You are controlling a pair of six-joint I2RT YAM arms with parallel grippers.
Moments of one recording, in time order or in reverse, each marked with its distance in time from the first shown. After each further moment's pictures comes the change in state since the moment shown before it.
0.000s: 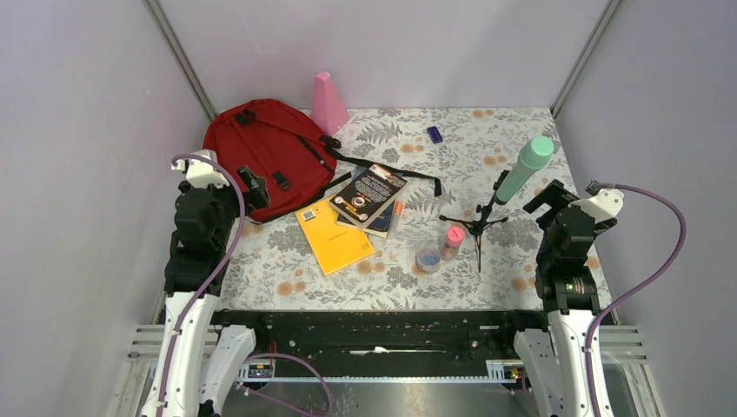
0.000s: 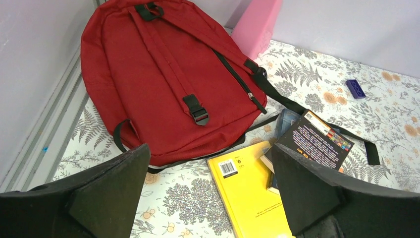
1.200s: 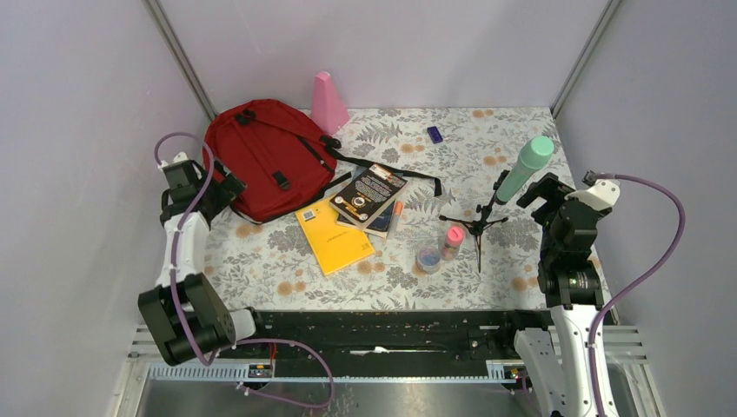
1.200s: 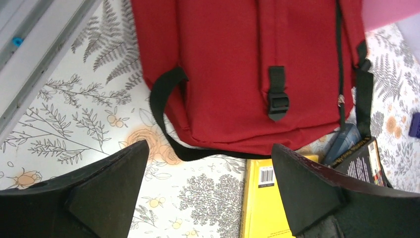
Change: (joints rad) left arm 0.401 0.562 0.047 0.037 0.250 -0.193; right arm 0.000 0.043 0.057 -0.011 -0.140 0.010
